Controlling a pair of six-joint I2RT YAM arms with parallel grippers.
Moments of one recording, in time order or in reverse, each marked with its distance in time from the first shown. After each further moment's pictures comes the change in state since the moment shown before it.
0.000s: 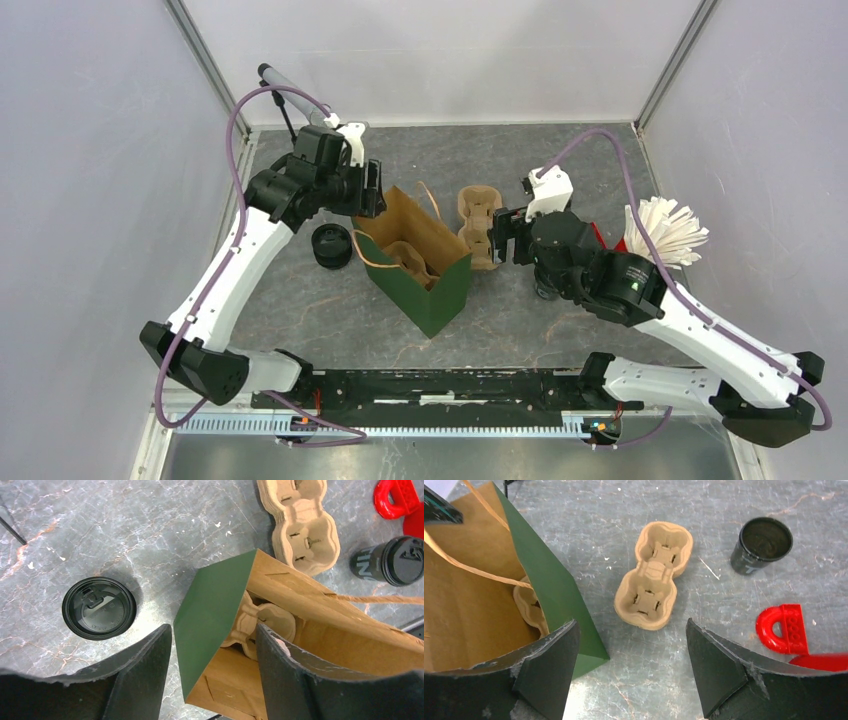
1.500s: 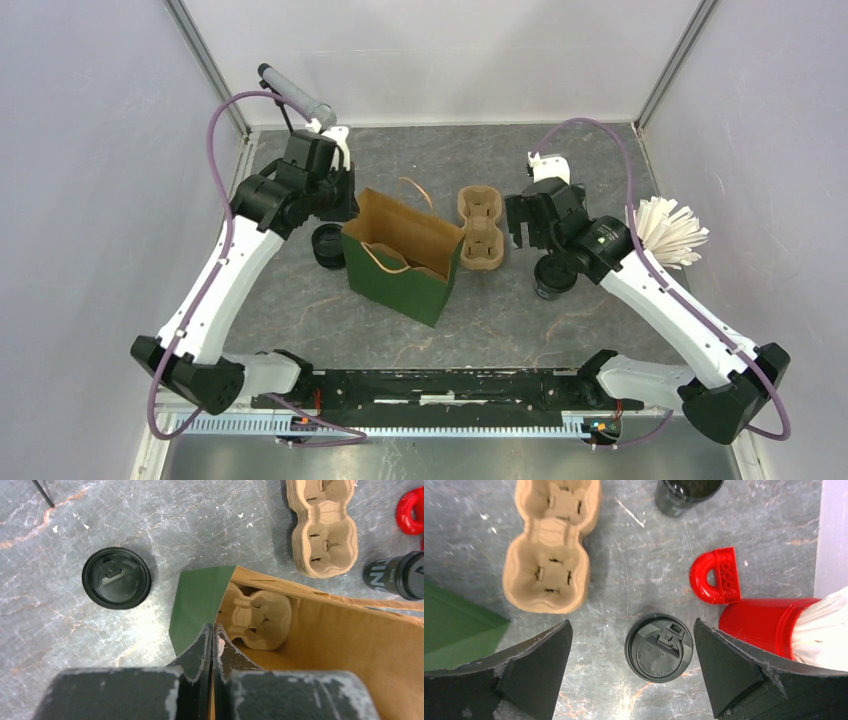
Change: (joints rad) left arm -0.001 -0.023 0.020 -0.079 -0.124 -0.070; right arm -0.339 0.166 -0.002 -0.148 -0.092 -0.062
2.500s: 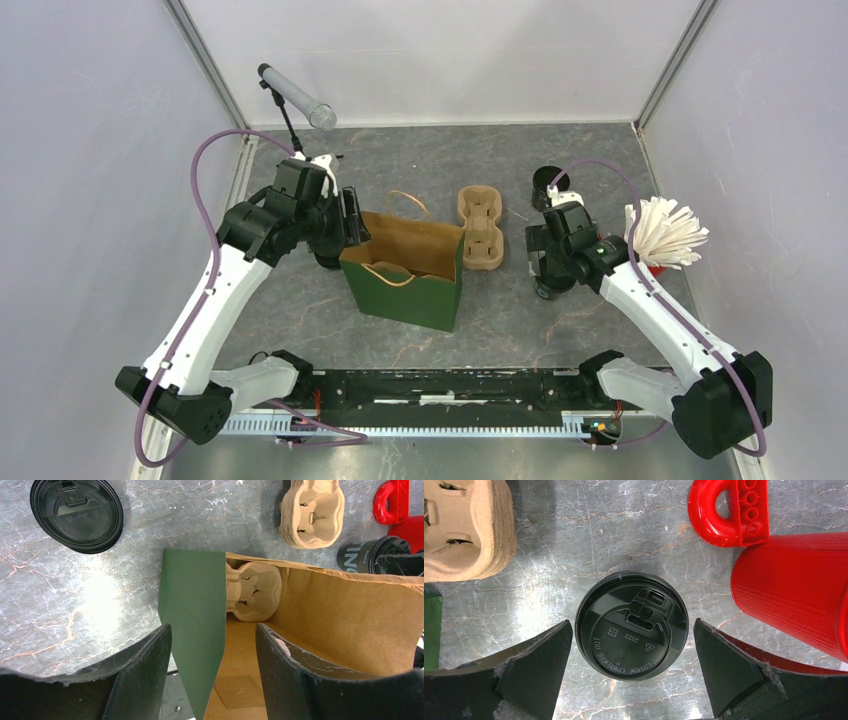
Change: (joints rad) left arm 0.000 -0.176 -0.165 -0.063 0.075 -0.217; right arm -0.239 -0.048 -0.346 0.080 -0.204 -0.034
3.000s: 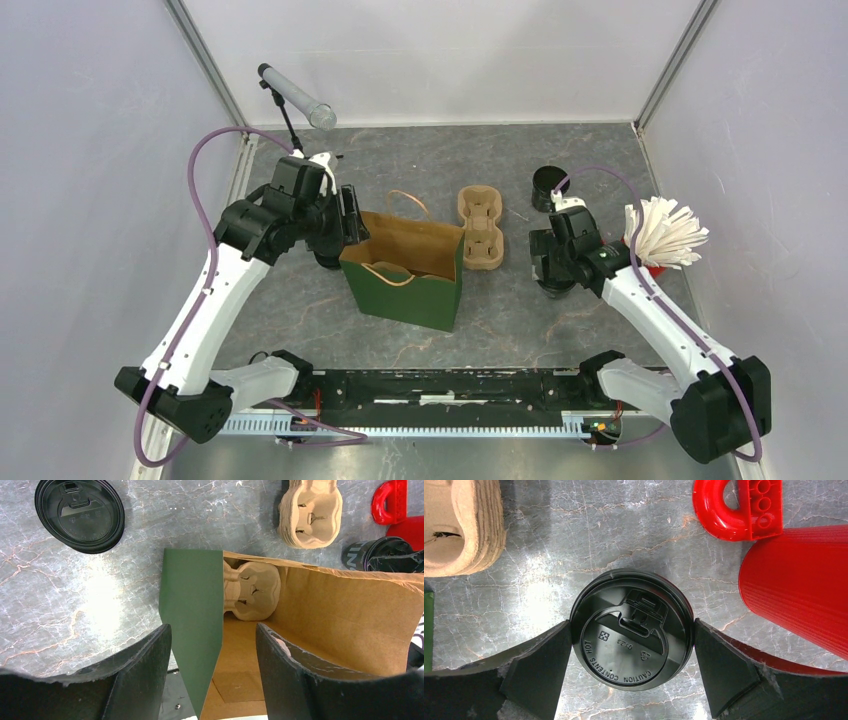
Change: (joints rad) left arm 0.000 0.006 0.031 -0.026 -0.004 0.003; right arm -0.049 -0.019 -0.064 0.044 -0.056 -0.021
